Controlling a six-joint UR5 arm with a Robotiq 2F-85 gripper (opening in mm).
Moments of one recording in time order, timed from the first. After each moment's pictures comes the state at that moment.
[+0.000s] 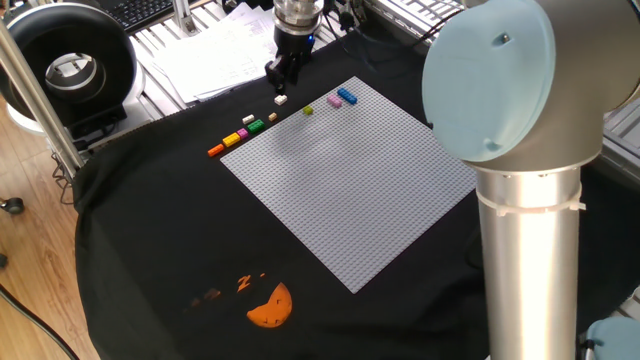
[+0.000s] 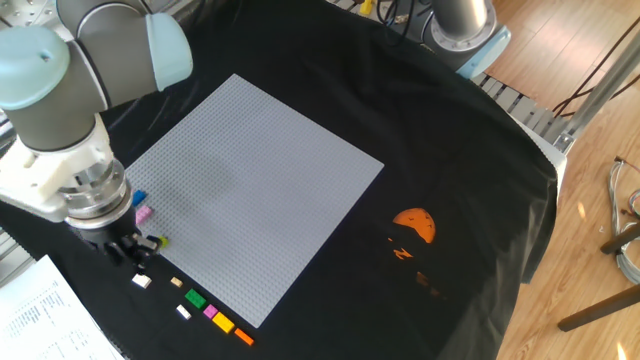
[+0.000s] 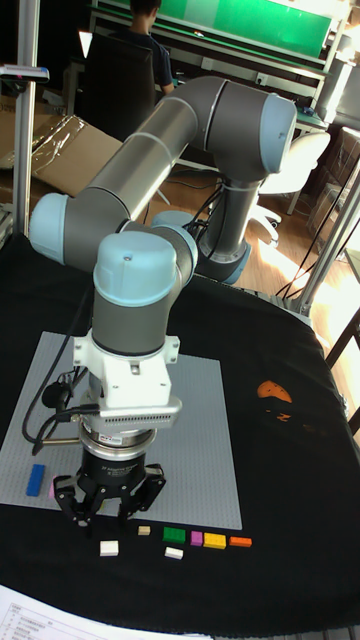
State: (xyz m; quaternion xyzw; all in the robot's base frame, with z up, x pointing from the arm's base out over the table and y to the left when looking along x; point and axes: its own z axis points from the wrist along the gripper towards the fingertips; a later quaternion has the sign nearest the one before) arm 0.750 -0.041 0.031 -0.10 0.99 0.05 0.07
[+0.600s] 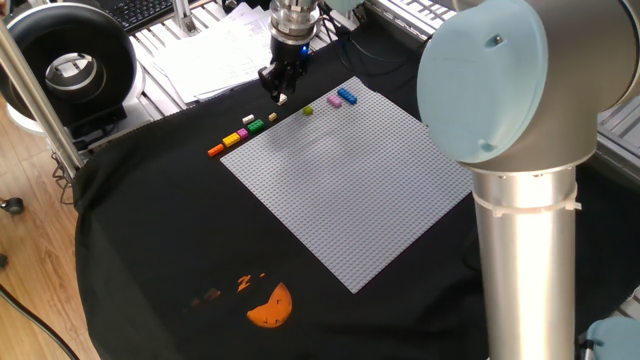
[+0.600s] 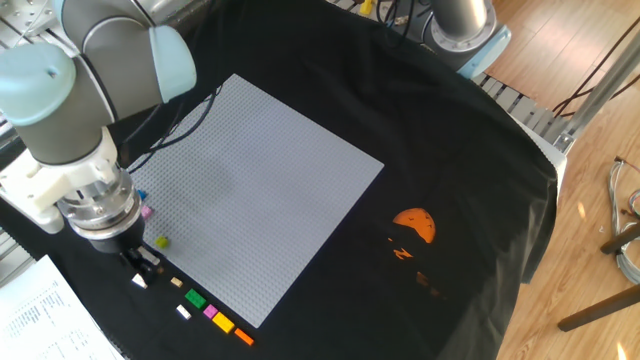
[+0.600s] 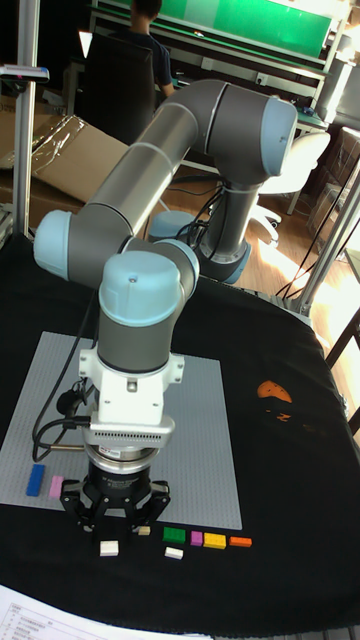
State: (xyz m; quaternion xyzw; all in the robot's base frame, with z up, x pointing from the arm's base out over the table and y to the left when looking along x) arm 0.753 -0.036 0.014 -0.04 1.00 0.04 0.07
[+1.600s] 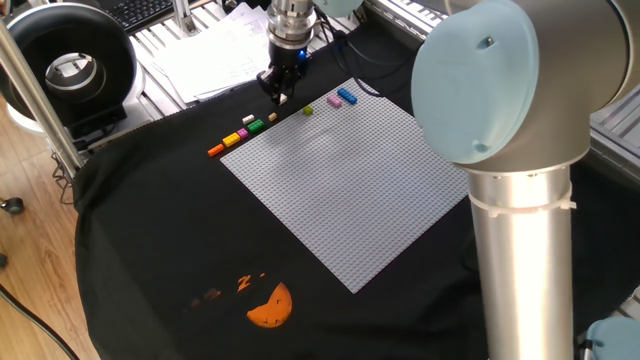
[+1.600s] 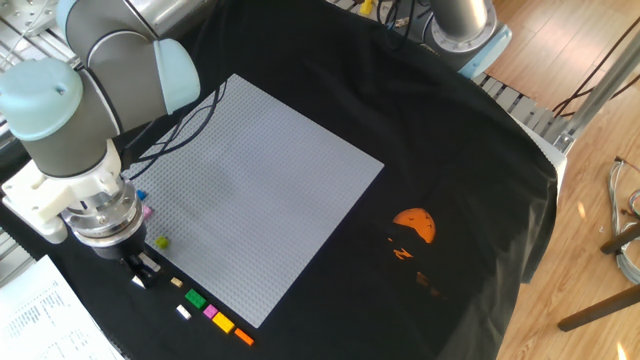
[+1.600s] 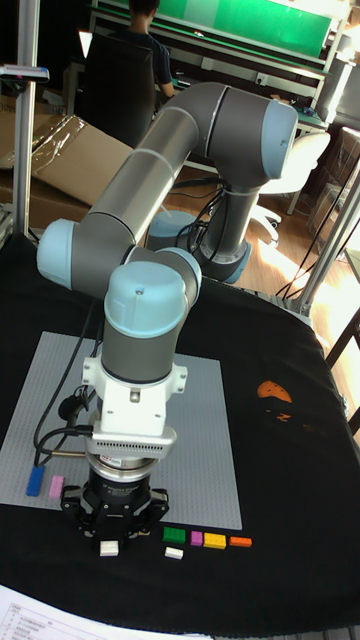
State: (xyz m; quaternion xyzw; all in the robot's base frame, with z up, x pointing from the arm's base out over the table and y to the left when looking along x) arm 0.756 -0.036 0.006 -0.03 1.00 0.04 0.07
